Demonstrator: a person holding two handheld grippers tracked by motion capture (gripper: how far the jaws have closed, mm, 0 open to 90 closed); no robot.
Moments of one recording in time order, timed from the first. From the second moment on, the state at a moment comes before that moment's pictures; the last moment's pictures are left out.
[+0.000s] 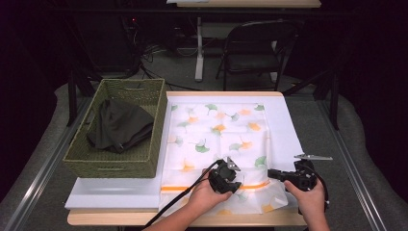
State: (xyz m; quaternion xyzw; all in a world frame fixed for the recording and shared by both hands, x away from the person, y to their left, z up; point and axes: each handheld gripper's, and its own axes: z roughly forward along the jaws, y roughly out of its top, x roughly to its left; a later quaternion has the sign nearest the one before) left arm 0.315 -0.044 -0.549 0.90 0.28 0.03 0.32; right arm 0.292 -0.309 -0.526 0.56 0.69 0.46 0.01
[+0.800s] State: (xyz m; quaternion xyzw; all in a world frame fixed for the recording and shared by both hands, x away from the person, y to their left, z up) left arm 0.314 -0.042 -0.550 0.90 0.29 0.03 0.33; right arm 0.291 -0.295 -0.507 0.53 0.70 0.48 0.02
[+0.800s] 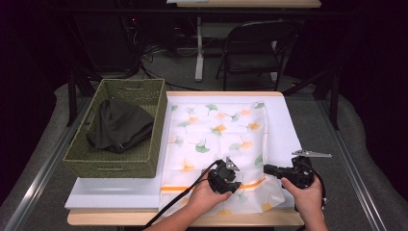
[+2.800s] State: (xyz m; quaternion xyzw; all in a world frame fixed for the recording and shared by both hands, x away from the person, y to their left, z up) left arm 0.312 -0.076 -0.513 0.87 0.22 -0.08 0.42; right arm 0.292 -0.289 -0.505 0.50 0.70 0.50 0.02
